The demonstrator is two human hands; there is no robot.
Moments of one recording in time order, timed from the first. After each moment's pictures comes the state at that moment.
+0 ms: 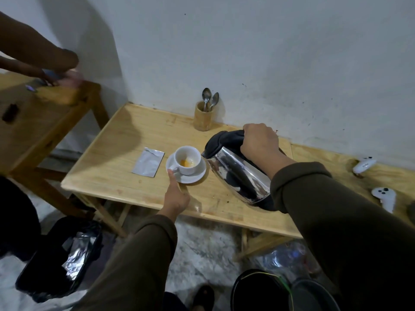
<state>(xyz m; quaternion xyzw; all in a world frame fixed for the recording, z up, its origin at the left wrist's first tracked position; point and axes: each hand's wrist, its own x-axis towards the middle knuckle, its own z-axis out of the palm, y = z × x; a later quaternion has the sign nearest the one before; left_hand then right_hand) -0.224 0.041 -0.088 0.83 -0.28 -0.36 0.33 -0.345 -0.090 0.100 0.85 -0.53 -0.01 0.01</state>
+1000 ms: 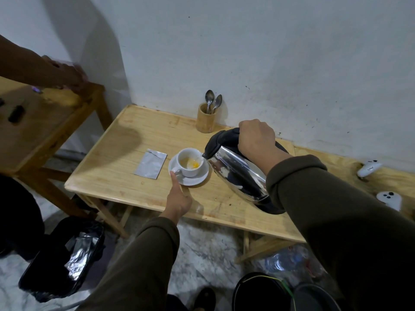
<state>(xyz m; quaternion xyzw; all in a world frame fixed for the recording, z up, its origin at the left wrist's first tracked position) -0.224 0.043 -0.083 0.82 -0.27 -0.38 0.34 -0.325 -0.085 0.114 0.86 -0.51 -0.03 0.04</state>
